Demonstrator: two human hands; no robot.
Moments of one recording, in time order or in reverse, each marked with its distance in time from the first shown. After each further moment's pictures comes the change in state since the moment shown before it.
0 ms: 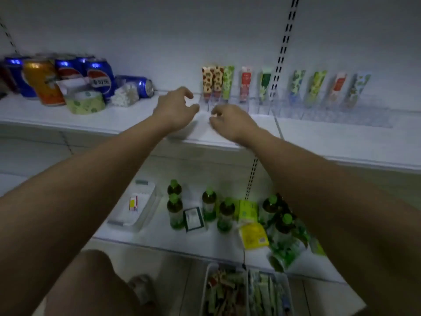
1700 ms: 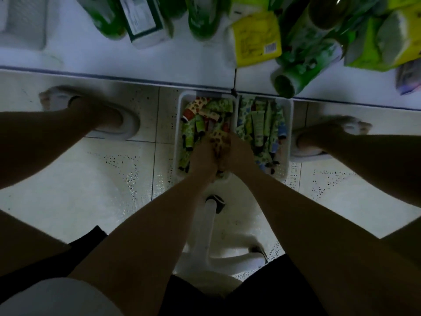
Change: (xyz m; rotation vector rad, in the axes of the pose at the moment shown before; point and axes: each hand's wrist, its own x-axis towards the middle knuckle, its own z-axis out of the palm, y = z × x) left_hand -0.369 -0.154 0.447 0.002 -0.796 -0.585; right_hand -0.348 0.177 0.366 0.335 -0.596 0.898
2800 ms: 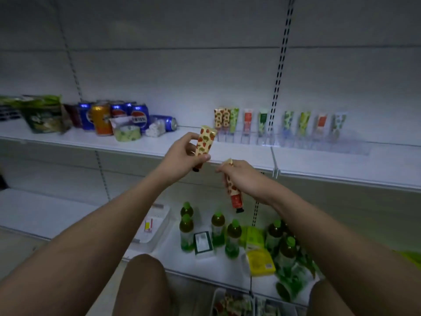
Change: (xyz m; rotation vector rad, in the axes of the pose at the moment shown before) left_hand -0.265 0.151 -0.475 -0.412 0.604 0.916; right_hand -0.297 -0.310 -0.262 0.184 0.161 -0.891
